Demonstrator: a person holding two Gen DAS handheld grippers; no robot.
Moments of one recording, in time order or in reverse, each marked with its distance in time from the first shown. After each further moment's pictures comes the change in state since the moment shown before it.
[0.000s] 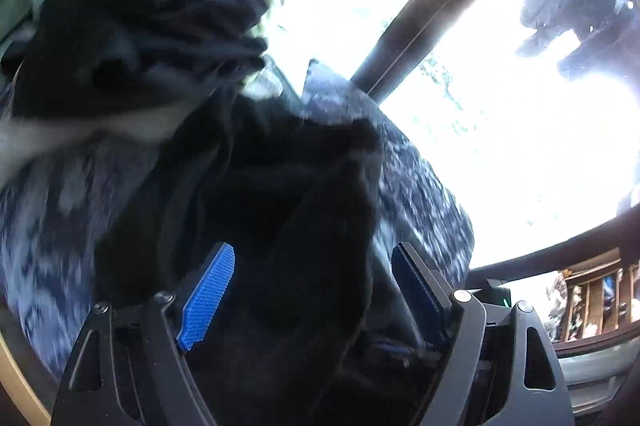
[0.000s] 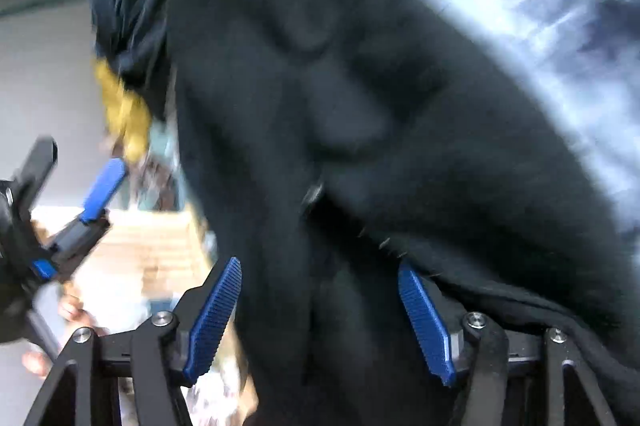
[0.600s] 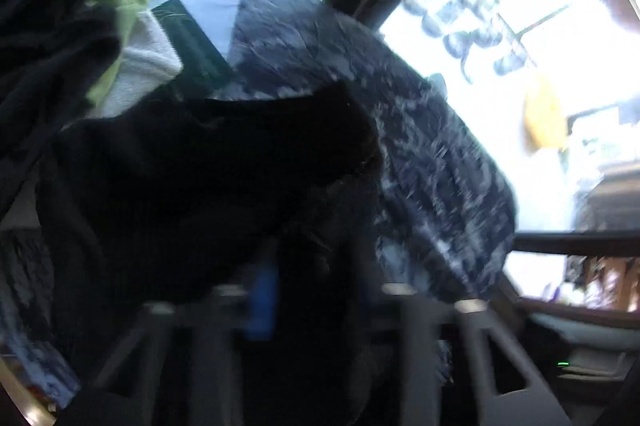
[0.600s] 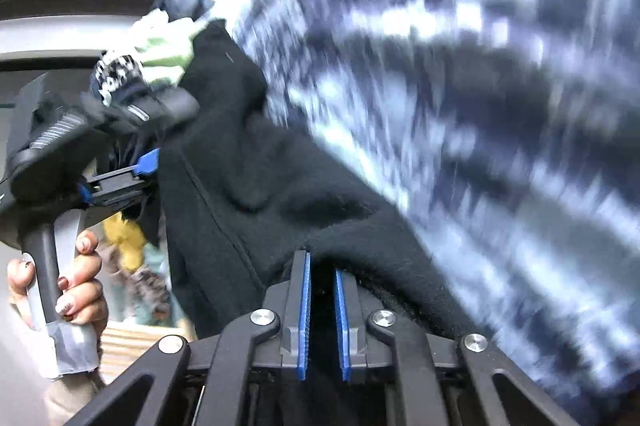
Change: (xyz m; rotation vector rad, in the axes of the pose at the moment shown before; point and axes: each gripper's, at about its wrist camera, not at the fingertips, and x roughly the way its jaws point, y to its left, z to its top) left arm 0.143 -0.066 0.058 0.158 0.378 0.122; right arm -0.071 -0.034 0.010 0.043 -0.318 -0.029
